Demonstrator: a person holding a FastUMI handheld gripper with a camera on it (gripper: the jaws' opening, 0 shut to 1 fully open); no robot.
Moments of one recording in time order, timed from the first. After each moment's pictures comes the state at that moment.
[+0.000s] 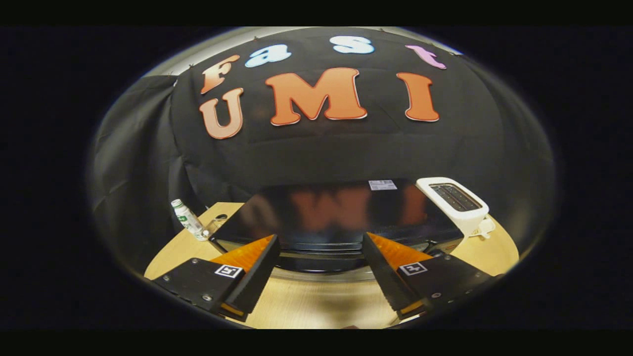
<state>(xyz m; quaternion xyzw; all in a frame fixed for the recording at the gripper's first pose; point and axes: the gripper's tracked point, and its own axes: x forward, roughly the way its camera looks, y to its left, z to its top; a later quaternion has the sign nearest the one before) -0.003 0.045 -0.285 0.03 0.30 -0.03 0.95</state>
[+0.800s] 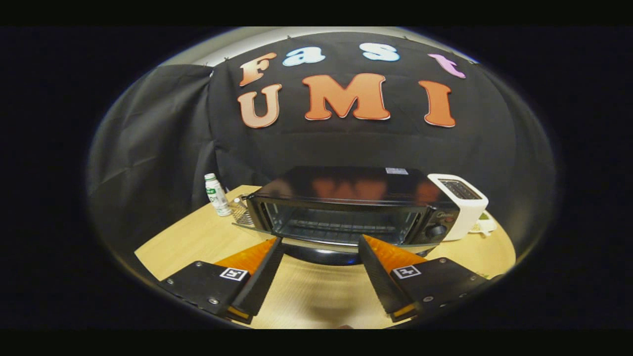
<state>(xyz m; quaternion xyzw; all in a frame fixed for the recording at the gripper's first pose) -0.097 0.071 -0.292 0.03 0.31 0.05 0.95</state>
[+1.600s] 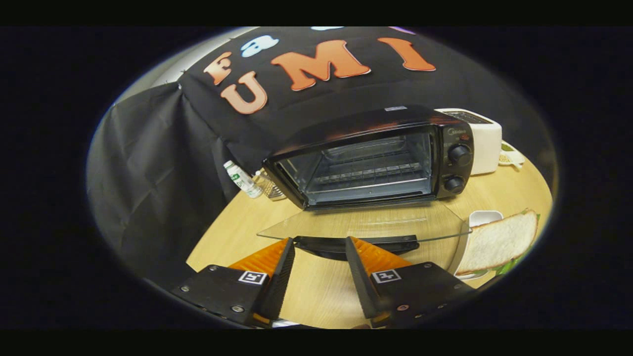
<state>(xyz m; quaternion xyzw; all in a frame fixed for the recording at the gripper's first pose) -0.164 0.104 -0.342 0.14 0.44 0.09 0.88</state>
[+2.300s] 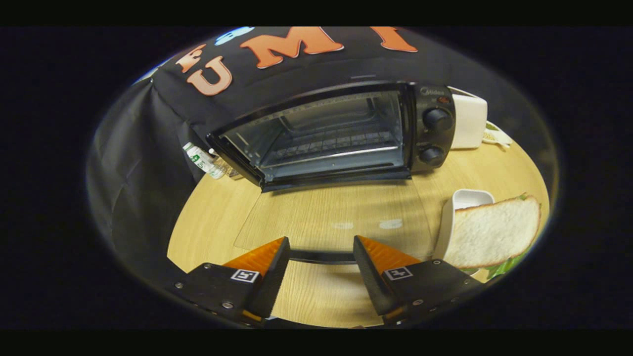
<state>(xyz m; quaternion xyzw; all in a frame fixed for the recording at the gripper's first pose) -0.174 0.053 -0.369 0.14 0.50 0.03 0.86</state>
